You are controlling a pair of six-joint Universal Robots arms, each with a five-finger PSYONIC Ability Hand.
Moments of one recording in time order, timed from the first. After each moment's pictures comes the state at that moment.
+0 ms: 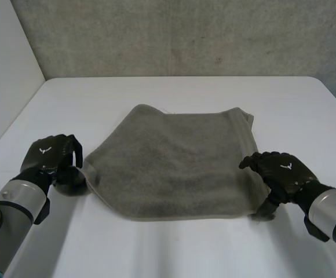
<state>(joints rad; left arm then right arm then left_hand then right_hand) 4.52 -1.67 -2.07 3.54 -1.44 3.17 1.67 -1.47 2.03 -0.11 1.09 2.87 1.19 1.22 1.22 1.22 1.02 0.35 0.39 0.37 0.36 0.13</state>
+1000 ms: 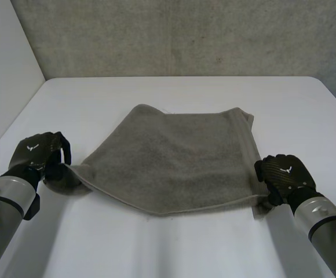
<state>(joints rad) 4.60 -1.68 -2.07 3.55 -1.42 3.16 1.76 -1.32 2.09 -0.45 1.34 2.80 1.19 1.22 1.22 1.22 1.02 0.71 0.72 0.71 0.72 0.53</state>
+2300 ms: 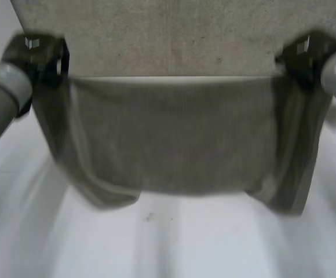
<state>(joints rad) 4.47 -1.90 -1.16 3.10 -1.47 3.40 1.82 -1.11 0.82 0.41 1.43 2.27 1.19 1.22 1.22 1.22 1.02 1.34 1.33 1.34 1.34 1.17</state>
